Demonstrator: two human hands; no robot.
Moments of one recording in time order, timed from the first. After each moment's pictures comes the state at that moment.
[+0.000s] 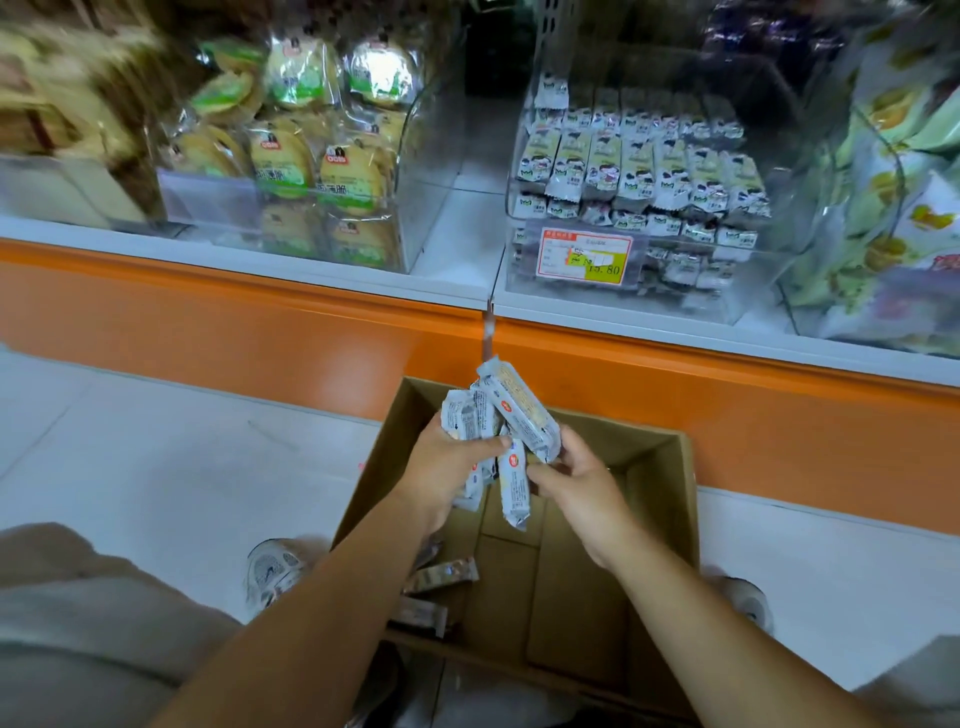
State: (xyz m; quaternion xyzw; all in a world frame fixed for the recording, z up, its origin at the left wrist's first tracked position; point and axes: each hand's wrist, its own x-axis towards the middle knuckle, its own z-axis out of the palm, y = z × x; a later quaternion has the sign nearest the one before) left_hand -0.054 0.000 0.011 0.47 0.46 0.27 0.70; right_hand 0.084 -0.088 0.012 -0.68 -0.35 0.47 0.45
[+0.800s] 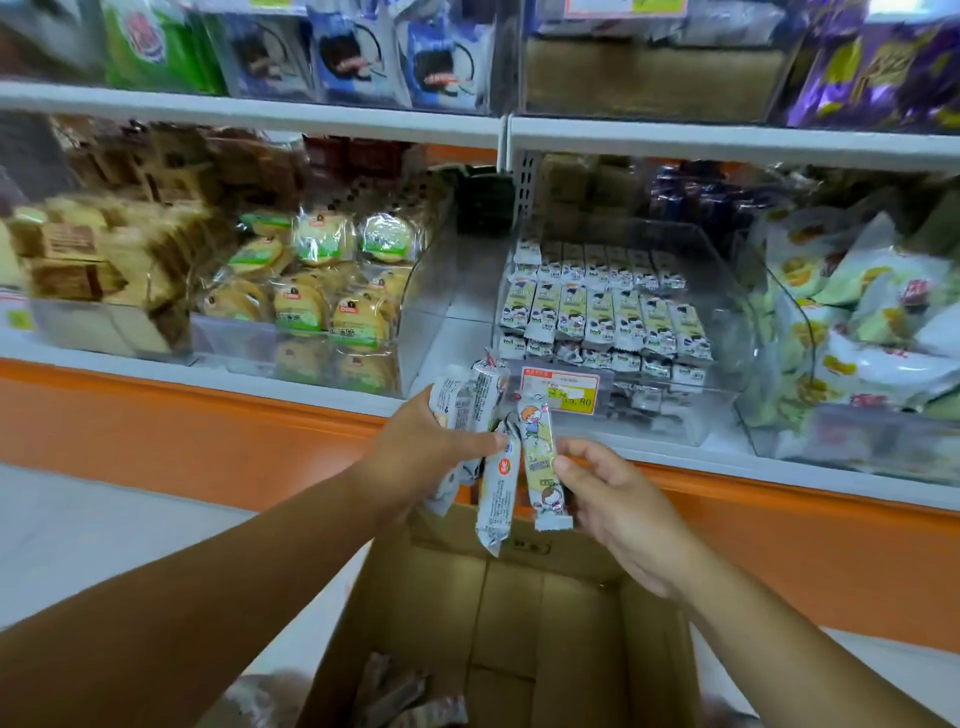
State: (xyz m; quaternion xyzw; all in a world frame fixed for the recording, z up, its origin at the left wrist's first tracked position) left_hand -0.053 0.048 0.167 0.62 0.41 0.27 0.61; right_hand 0.122 -0.060 0.133 -0.58 -0.35 0.51 0.53
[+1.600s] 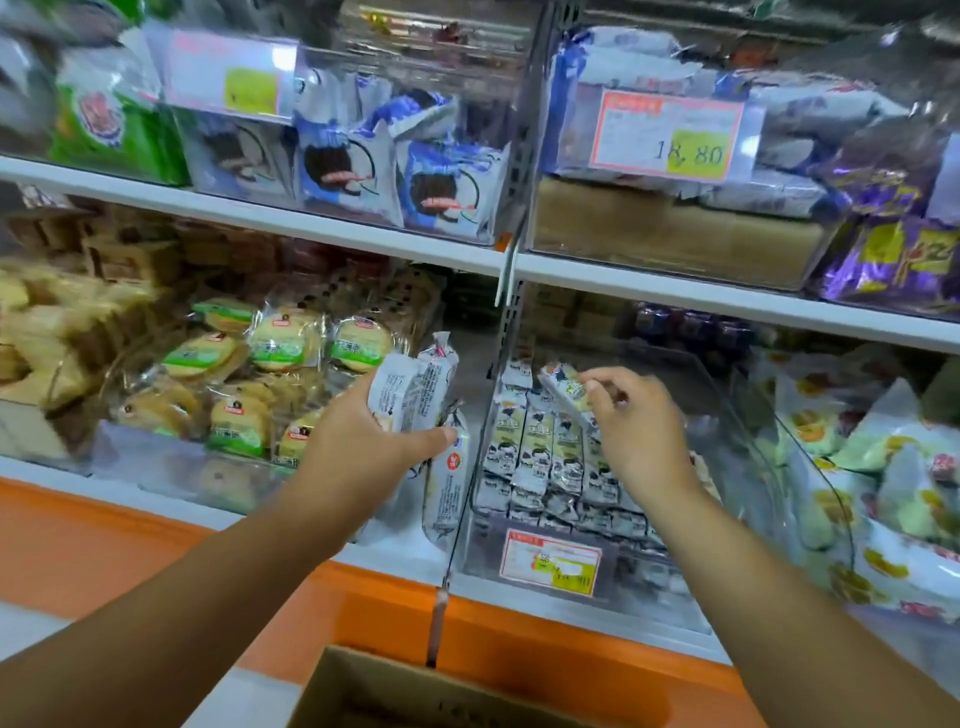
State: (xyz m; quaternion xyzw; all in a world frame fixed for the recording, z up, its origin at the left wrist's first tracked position) left_hand -0.030 0.130 0.233 0.63 0.44 0.42 0.49; right_hand 0.209 0.098 0.225 -0.75 -0.50 0.00 0.43
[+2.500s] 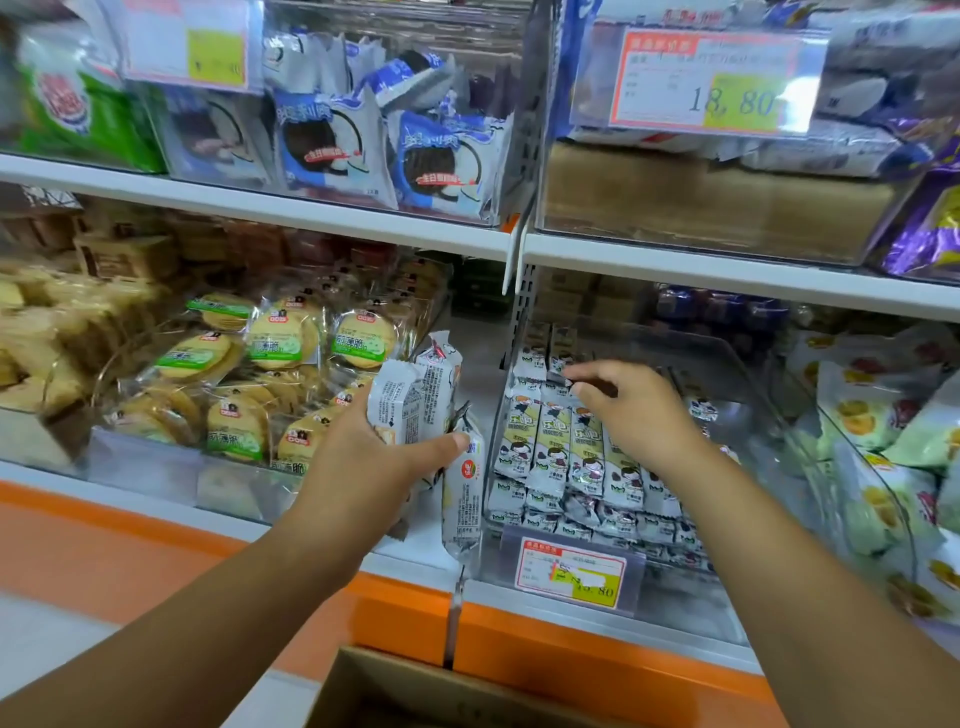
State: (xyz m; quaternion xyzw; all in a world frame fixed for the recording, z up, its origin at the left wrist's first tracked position) left_hand -0.026 0.132 0.221 0.59 0.45 0.42 0.52; right_hand 0.222 0.119 0.229 -0.73 -0.57 0.10 0.35
